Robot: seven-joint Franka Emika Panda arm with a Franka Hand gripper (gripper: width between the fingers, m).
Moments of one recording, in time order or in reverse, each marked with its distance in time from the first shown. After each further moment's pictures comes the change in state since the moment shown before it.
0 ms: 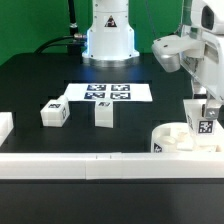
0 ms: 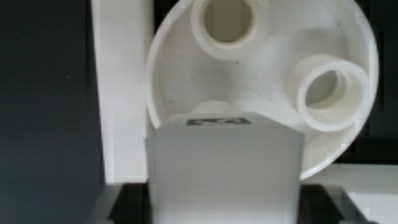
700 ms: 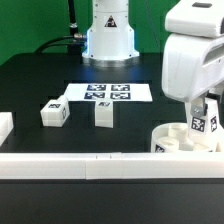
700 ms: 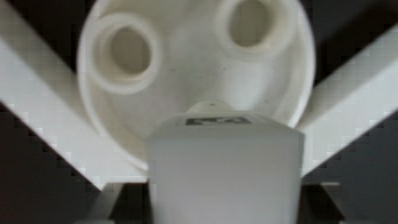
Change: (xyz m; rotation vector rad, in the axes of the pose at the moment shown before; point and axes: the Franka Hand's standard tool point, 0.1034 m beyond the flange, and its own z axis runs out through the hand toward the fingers) arm 0.006 -0.006 0.001 0.038 -0.016 0.831
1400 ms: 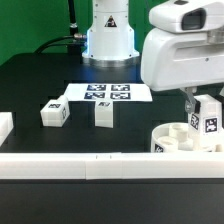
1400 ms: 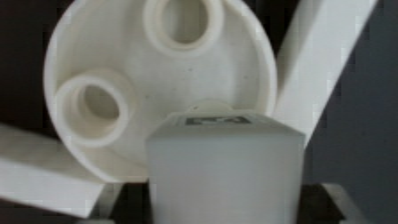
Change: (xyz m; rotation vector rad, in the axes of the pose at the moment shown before) arm -0.002 -0.003 0.001 0.026 0.023 0.577
